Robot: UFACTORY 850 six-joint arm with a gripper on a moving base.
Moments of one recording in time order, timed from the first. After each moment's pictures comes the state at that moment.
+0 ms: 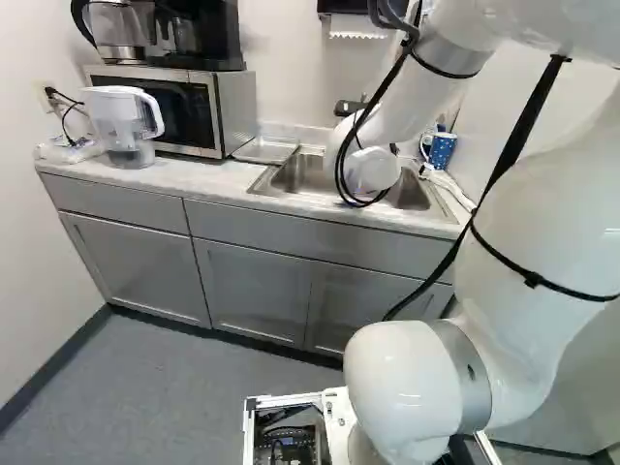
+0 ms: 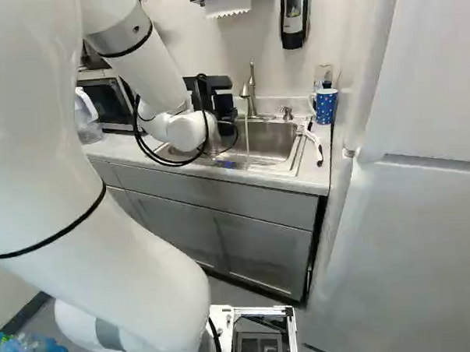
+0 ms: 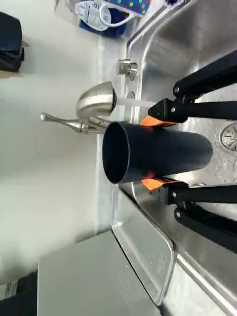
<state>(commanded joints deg) -3.5 1.0 -34.9 4.0 46.1 0.0</state>
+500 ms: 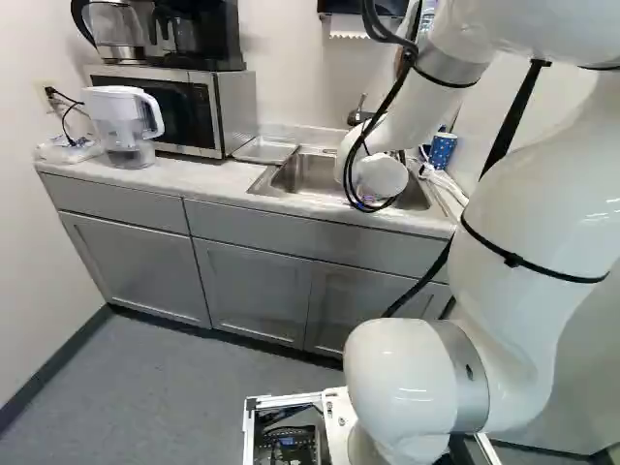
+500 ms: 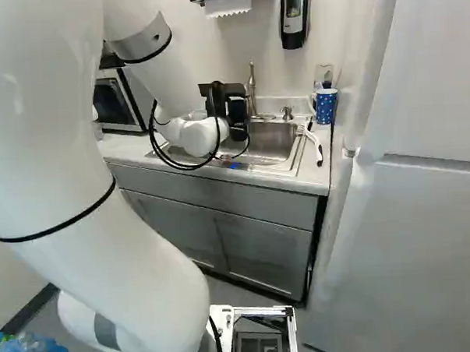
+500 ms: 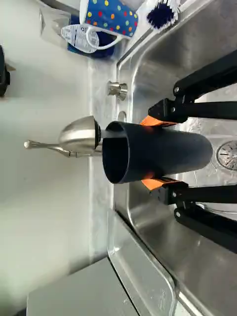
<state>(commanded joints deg) -8.0 -2.5 -35.1 4.0 47.8 0.0</state>
